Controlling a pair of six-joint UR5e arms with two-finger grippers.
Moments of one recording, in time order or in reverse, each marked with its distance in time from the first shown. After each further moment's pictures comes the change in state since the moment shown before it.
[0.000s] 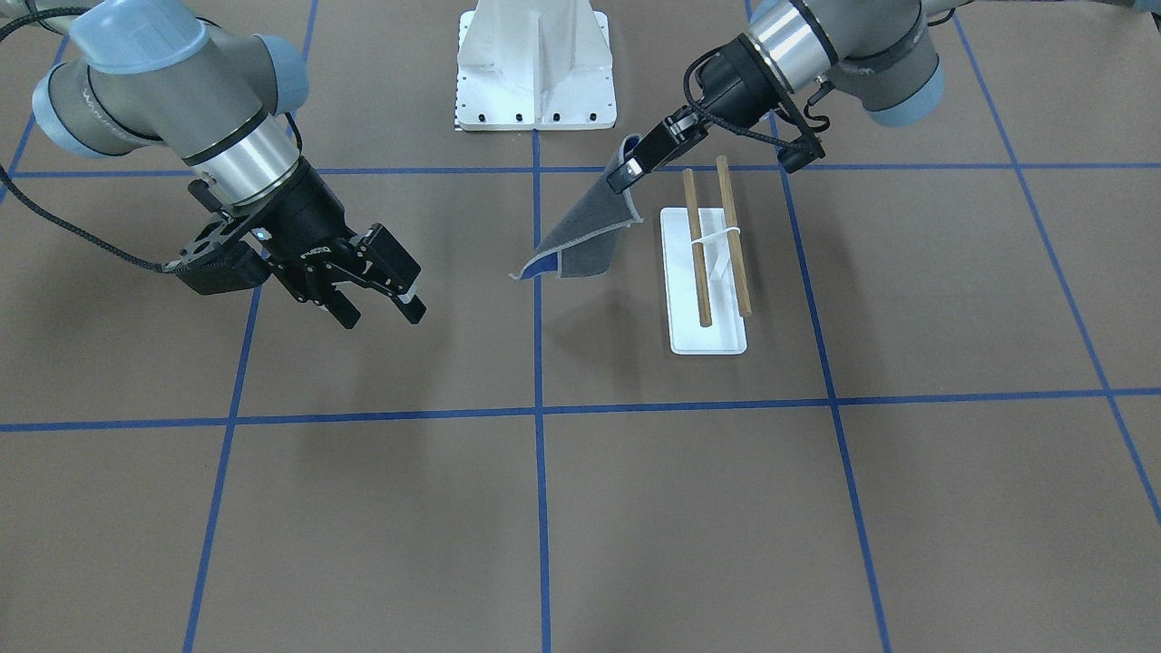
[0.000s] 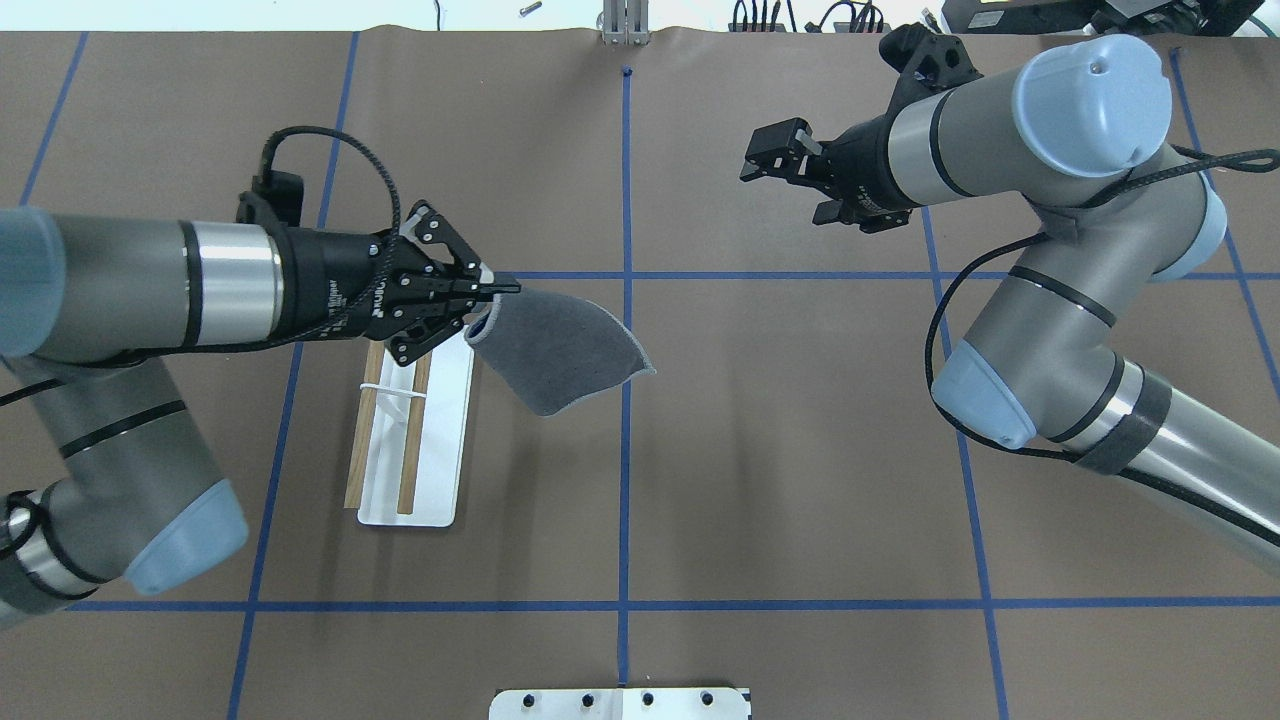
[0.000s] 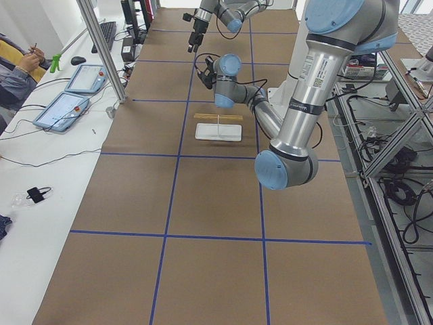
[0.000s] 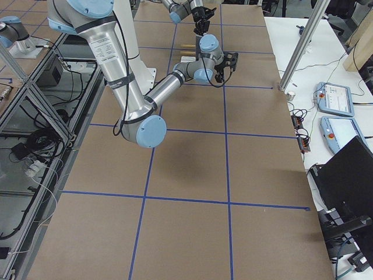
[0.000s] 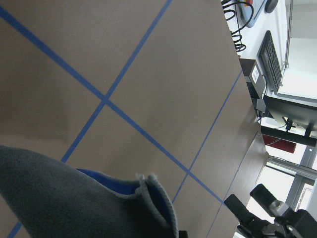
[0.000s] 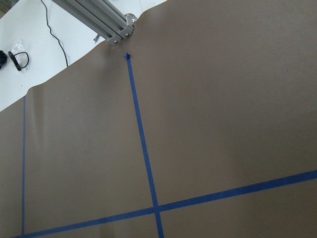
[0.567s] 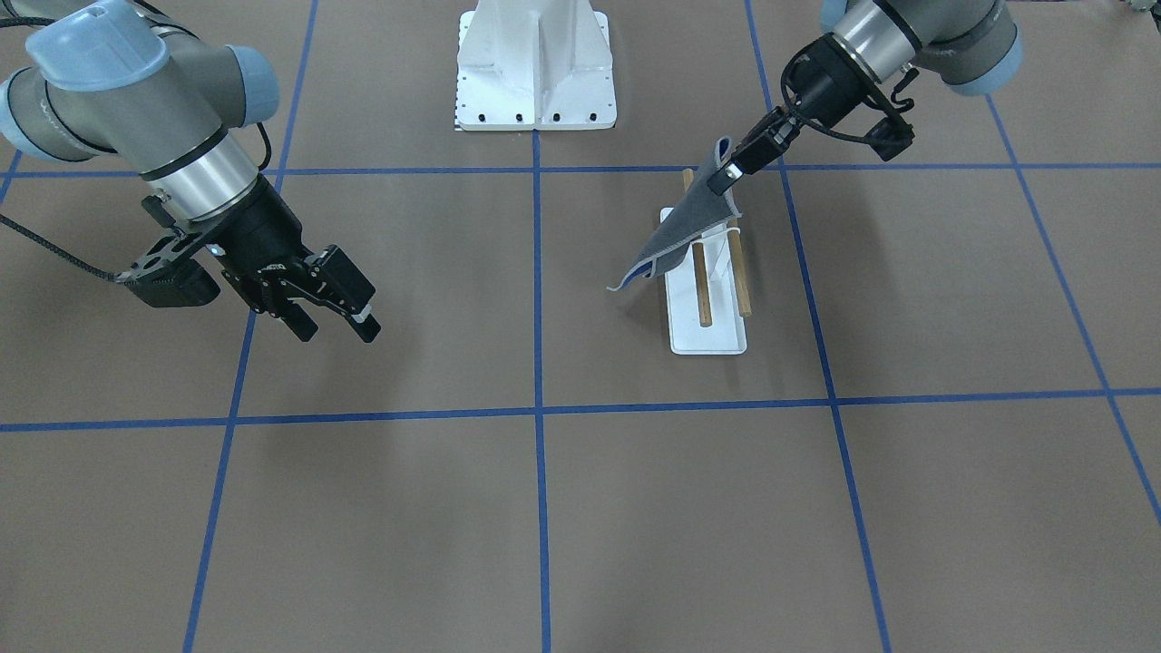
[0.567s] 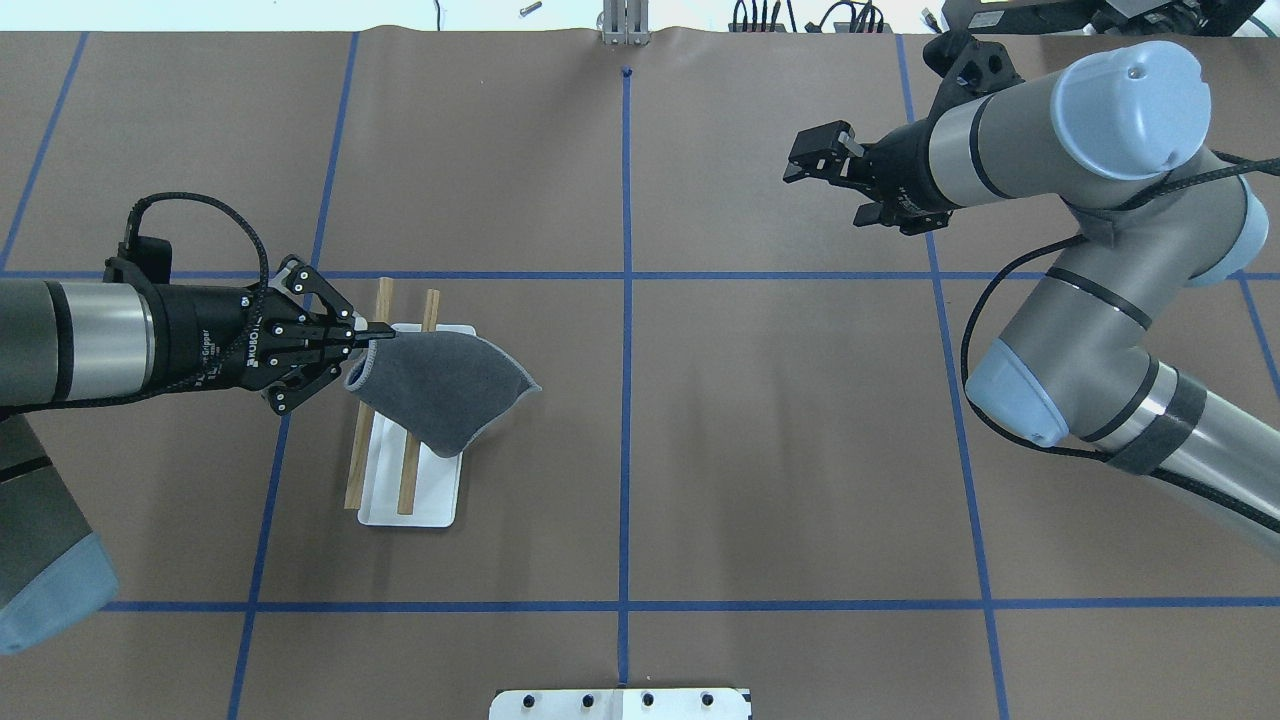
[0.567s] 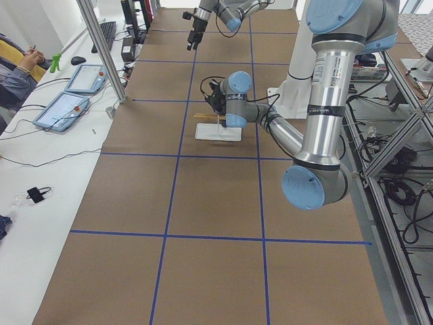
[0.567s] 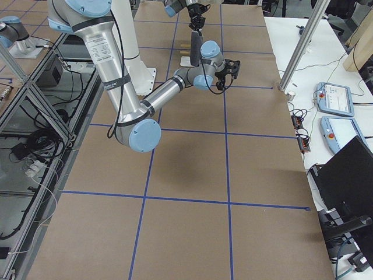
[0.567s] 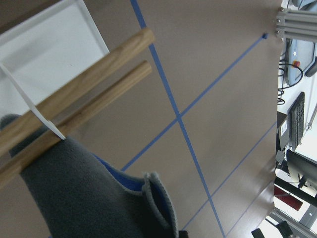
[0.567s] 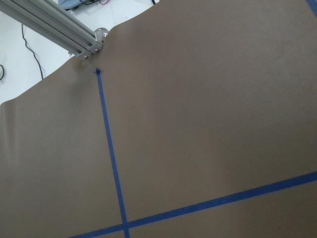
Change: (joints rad) left arm -0.021 0.214 -0.051 -0.001 0.009 -0.067; right arm 0.022 -0.053 -0.001 0.001 0.000 -0.001
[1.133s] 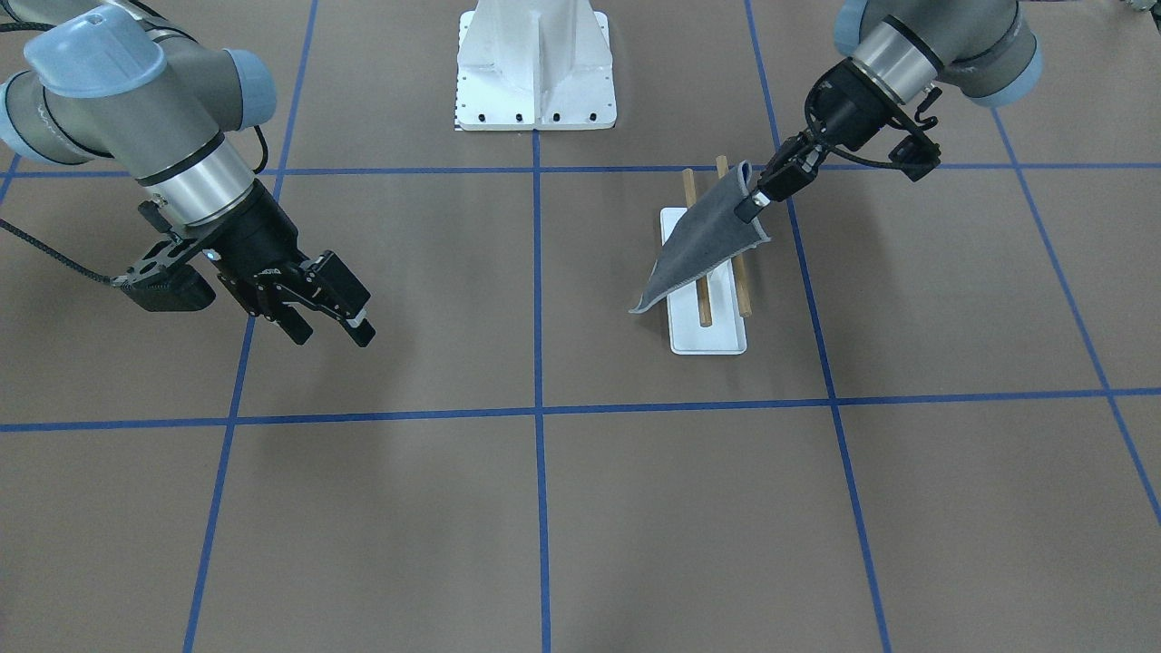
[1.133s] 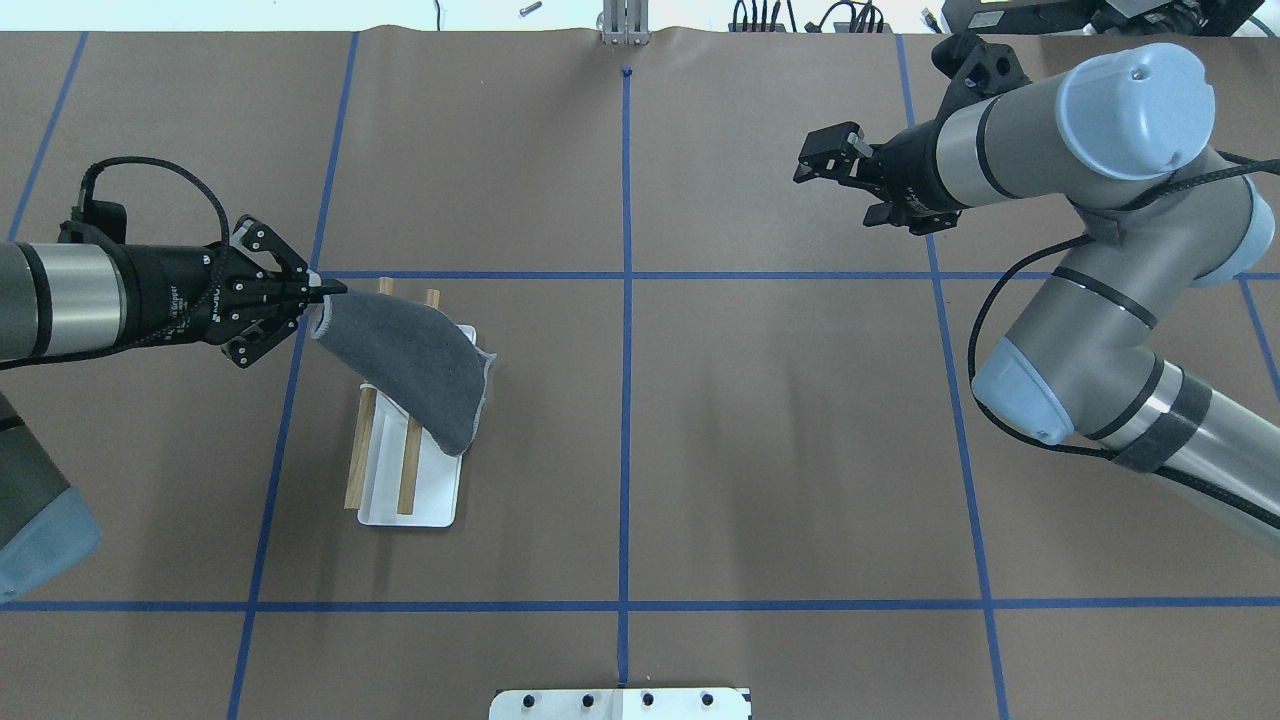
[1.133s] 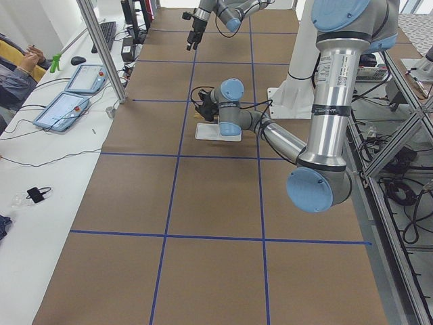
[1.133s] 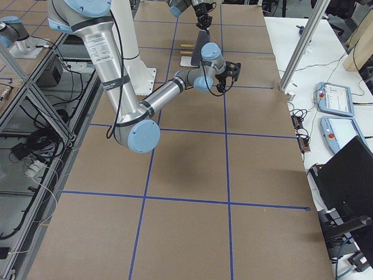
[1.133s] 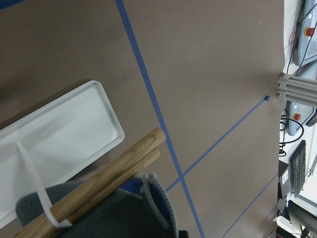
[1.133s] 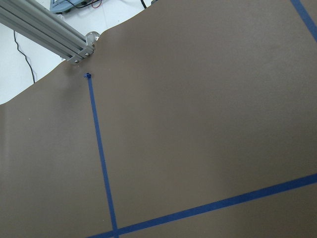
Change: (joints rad) left arm -0.079 0.018 0.067 -0.004 0.002 0.076; right arm 0.011 -0.016 -0.006 0.000 0.000 -0.008
